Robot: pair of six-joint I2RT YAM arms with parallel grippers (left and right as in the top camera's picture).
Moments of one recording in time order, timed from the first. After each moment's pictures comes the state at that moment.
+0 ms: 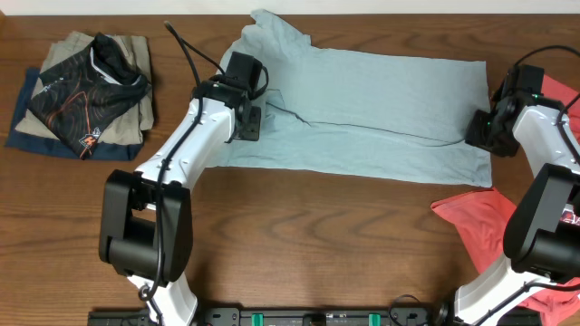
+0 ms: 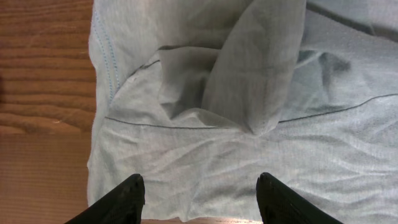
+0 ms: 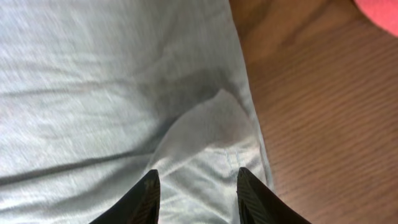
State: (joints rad) left arm -0.30 1.90 1.41 -0.81 -0.18 -0.20; right arm -0.28 1.91 1.32 -0.73 0.04 0.18
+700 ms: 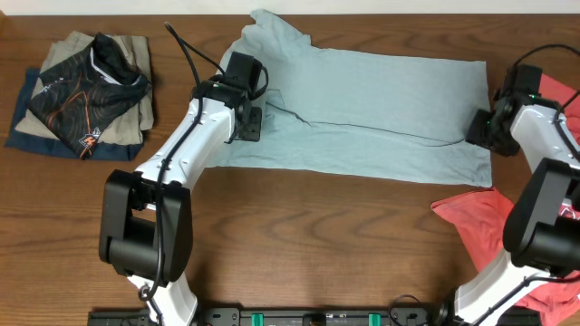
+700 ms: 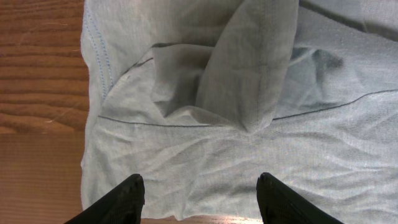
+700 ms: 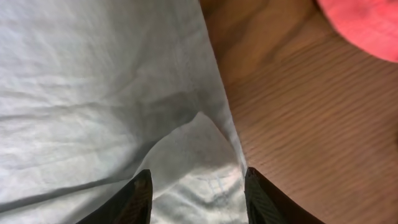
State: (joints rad) left arm -0.30 1.90 1.41 -0.81 -0.17 -0.20; right arm -0.28 1.95 1.32 -0.68 0.11 0.18
